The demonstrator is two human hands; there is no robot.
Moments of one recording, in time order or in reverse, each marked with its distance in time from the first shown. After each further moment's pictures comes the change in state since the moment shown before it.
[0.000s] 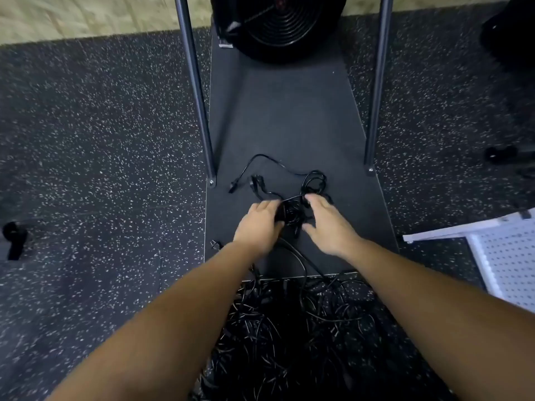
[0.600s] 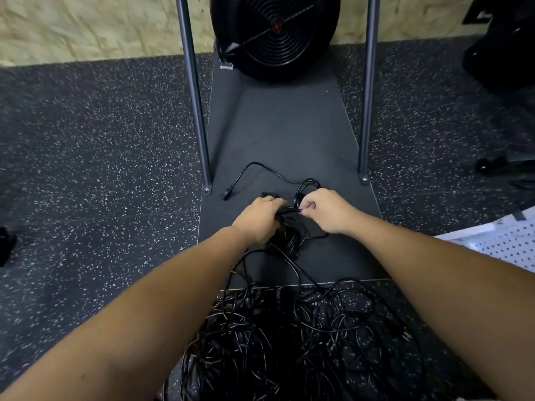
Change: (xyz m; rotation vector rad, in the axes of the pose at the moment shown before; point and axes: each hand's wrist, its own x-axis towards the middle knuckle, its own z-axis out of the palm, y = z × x) left_hand 0.024 0.013 -0.007 0.087 -0.111 0.102; right_hand 0.030 0.013 -0.030 -0.056 0.036 -0.057
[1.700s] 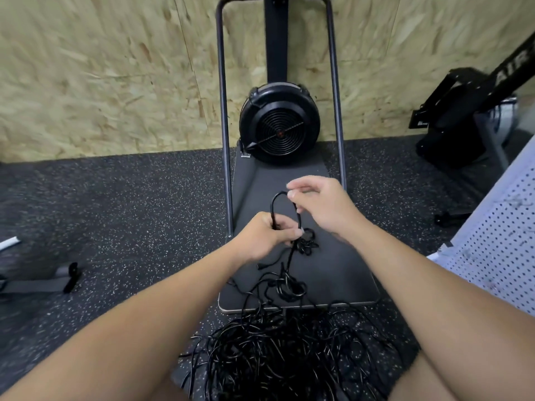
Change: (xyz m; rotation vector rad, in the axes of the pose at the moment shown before) left_hand -0.208 0.130 -0.127 -0.805 0.191 0.198; right_hand -0.230 -0.172 -0.139 0.667 0.401 -0.325
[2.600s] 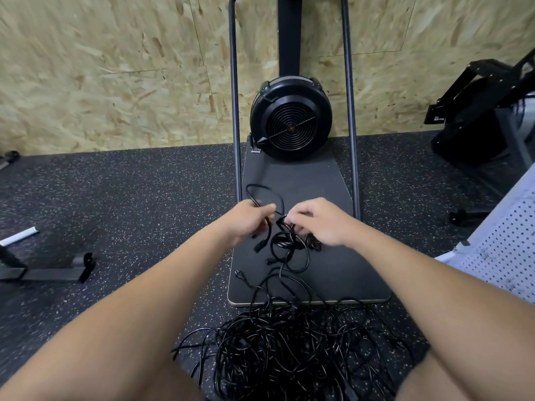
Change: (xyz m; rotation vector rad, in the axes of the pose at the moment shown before) left_hand 0.012 -0.021 -0.055 -0.187 0.223 -0.307; right_hand -0.003 0.032 0.026 -0.234 -0.366 0.089
